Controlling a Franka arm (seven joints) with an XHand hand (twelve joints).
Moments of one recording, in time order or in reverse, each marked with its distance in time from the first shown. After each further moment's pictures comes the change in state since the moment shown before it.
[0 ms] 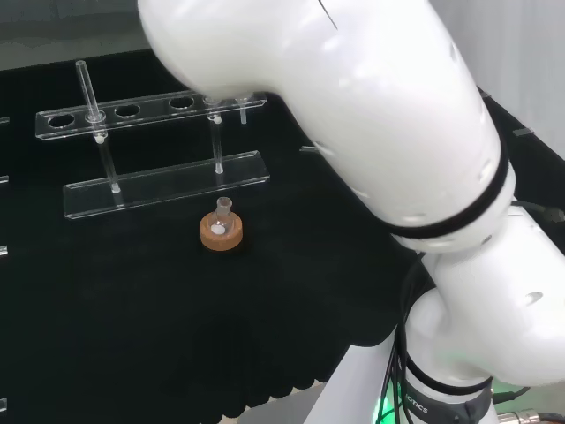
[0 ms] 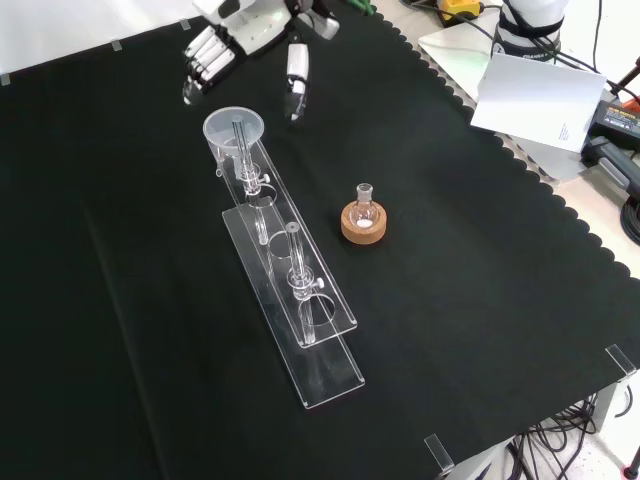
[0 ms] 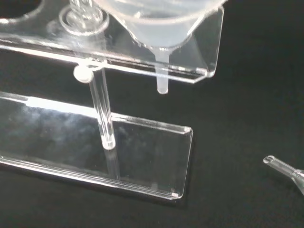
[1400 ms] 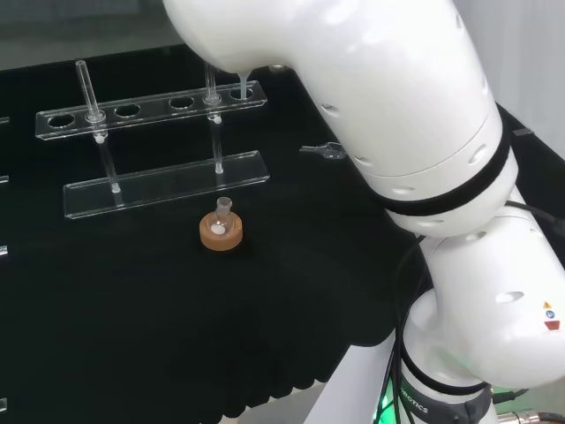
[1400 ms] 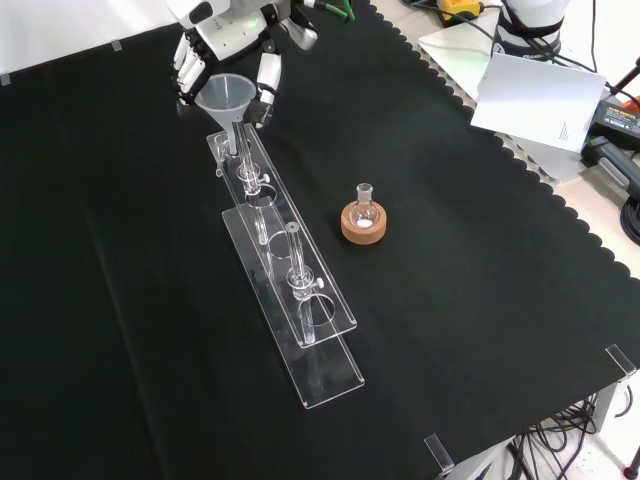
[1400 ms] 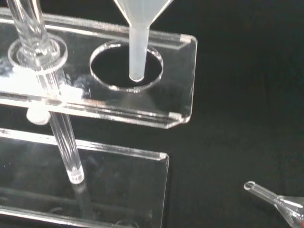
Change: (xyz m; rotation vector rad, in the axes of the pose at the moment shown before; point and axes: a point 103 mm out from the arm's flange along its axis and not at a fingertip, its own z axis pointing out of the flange) arm -0.010 0.041 0.001 -0.002 -0.024 0.083
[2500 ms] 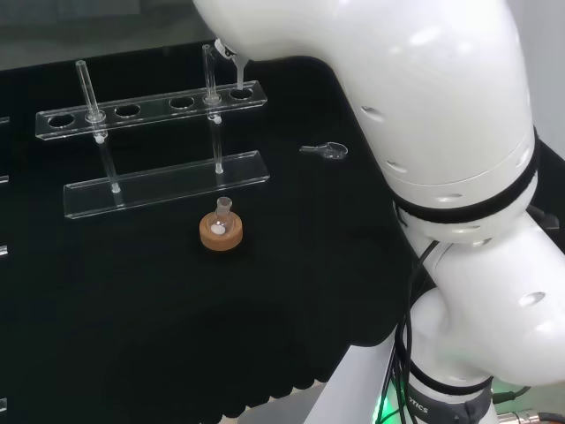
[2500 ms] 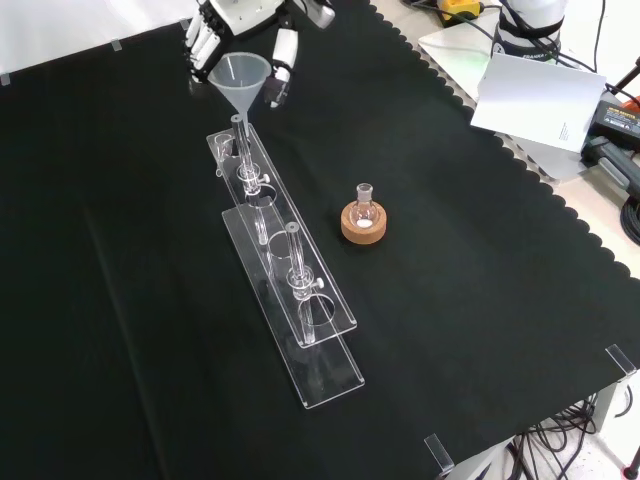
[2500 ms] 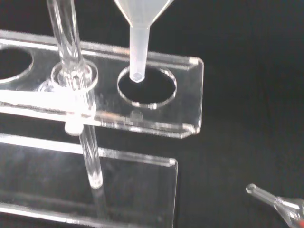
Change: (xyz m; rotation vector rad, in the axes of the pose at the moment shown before) arm 0.009 -0.027 -0.031 -0.033 0.014 -0.001
